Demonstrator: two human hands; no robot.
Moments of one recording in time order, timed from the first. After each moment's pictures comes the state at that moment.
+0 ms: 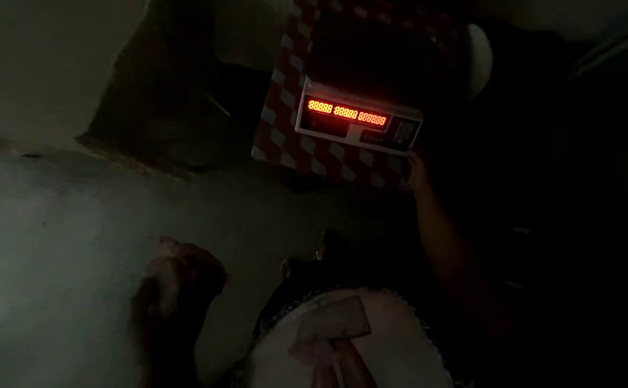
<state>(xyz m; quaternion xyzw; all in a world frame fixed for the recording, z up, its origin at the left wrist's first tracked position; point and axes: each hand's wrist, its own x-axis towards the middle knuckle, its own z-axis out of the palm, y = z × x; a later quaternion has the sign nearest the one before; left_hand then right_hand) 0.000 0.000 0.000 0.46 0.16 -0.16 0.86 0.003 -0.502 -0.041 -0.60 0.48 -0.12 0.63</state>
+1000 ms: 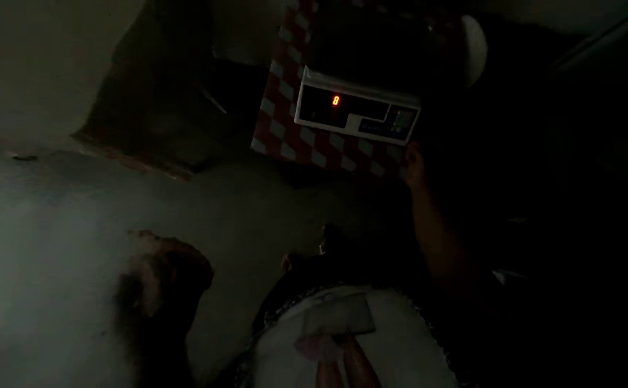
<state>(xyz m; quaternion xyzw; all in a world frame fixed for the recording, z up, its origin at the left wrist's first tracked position) 0.002 0.021 0.001 0.45 0.12 -0.12 0.88 -0.018 -0.530 -0.131 -0.64 0.40 -0.23 0.61</state>
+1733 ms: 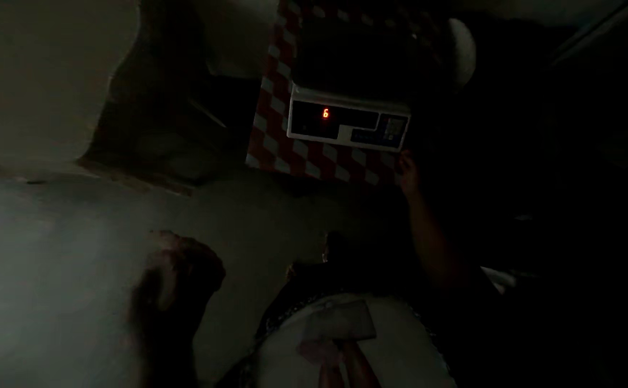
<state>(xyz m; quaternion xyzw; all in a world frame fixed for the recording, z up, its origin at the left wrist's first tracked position) 0.025 -0.009 0.009 0.44 0.10 -0.20 0.87 0.017 -0.453 0.013 -0.54 0.57 -0.15 0.60</state>
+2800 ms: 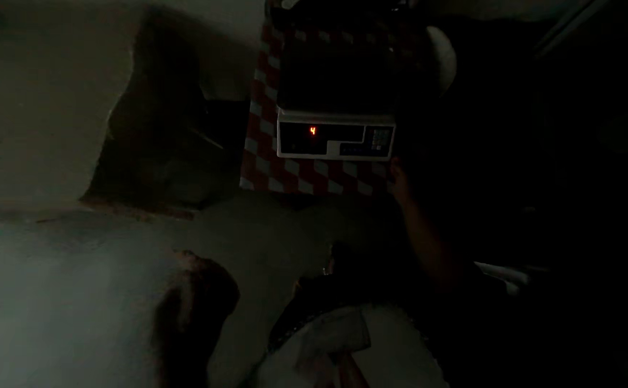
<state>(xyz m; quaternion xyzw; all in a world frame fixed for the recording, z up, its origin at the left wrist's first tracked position) 0.033 -0.045 0.011 0.48 0.02 -0.26 0.84 0.000 -0.453 0.016 -0.64 0.49 -0.18 0.56</state>
